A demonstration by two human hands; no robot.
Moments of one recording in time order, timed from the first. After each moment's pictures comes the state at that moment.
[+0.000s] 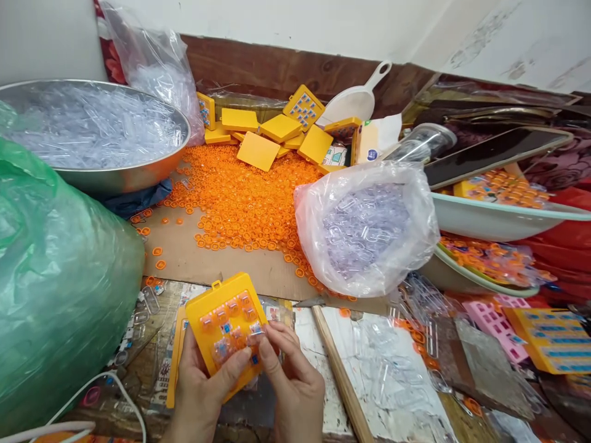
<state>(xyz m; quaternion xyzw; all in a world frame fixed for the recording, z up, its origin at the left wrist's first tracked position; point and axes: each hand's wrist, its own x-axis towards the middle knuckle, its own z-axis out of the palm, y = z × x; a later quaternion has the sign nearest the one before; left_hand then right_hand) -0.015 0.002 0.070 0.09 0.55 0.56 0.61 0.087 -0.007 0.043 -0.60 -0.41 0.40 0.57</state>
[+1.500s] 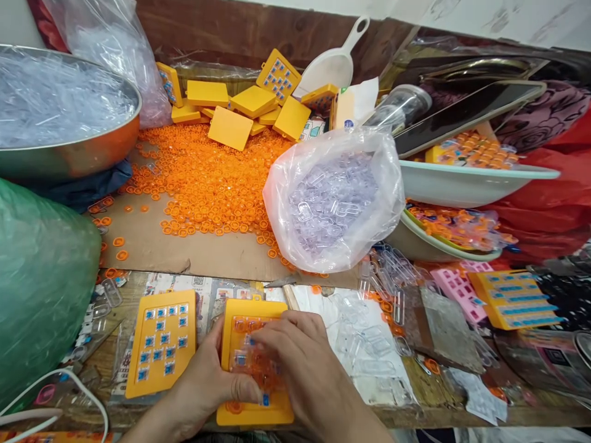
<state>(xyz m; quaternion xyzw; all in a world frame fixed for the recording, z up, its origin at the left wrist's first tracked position) 0.016 -0.002 0.057 0.15 0.38 0.35 0.84 0.186 0.002 0.092 -0.45 -0.83 0.20 0.27</state>
